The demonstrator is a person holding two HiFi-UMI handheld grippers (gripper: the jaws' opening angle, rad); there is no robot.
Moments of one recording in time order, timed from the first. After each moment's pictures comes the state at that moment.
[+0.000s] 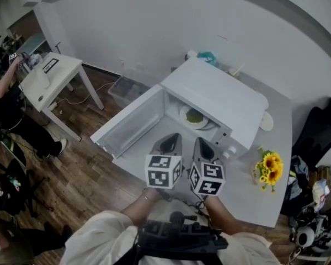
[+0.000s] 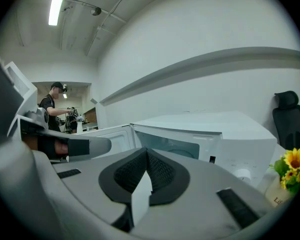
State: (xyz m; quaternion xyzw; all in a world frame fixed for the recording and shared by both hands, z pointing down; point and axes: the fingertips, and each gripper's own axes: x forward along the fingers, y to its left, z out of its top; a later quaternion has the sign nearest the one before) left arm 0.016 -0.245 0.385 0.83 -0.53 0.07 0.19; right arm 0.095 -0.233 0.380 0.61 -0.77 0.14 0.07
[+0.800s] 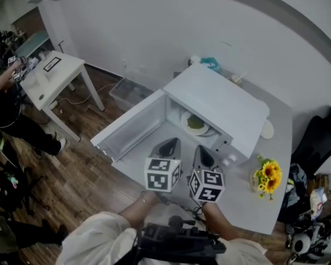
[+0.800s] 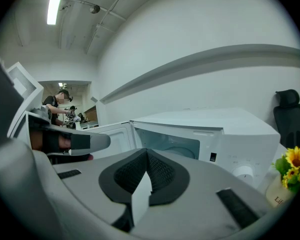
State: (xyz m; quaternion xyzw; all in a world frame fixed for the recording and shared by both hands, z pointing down) left arm 0.007 -0.254 0.391 0.82 -0.53 0.08 0.20; right arm 0.095 -0.235 0.389 0.61 -0.78 0.15 0.08
